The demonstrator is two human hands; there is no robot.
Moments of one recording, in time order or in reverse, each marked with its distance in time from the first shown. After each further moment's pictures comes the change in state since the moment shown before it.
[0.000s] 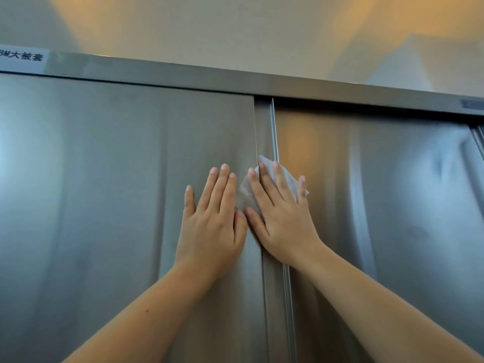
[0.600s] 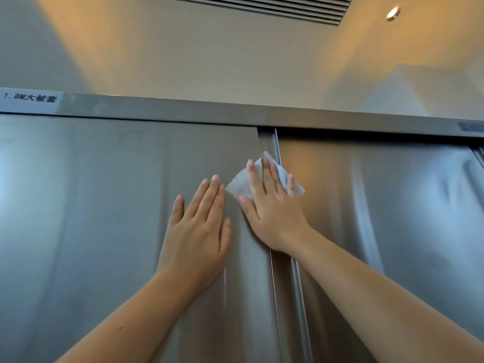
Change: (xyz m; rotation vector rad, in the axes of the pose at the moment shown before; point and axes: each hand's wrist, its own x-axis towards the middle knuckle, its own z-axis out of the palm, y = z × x) left_hand 0.031 -0.036 -0.011 0.163 0.059 0.089; right_hand 0.070 0.001 0.004 0.009 -0.055 0.083
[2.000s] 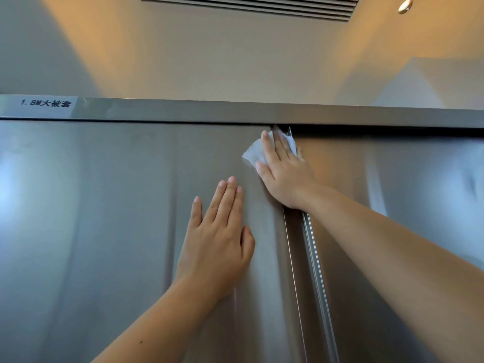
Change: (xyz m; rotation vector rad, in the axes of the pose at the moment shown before) left_hand -0.003 0.004 0.000 0.049 0.003 0.025; right_hand 0.057 0.017 -0.011 -0.002 -0.023 0.023
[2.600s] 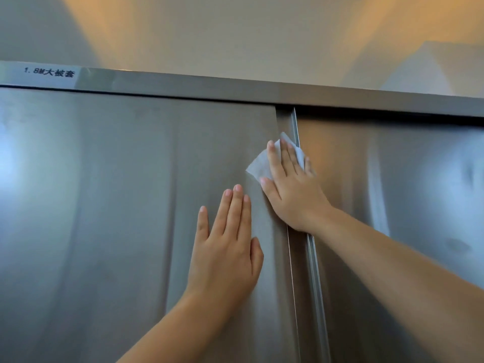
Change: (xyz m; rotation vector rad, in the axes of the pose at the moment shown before) left_hand -0.044 0.023 -0.002 0.033 -0.054 -0.028; right_hand -0.062 -0.011 0.010 0.016 -0.042 -0.023
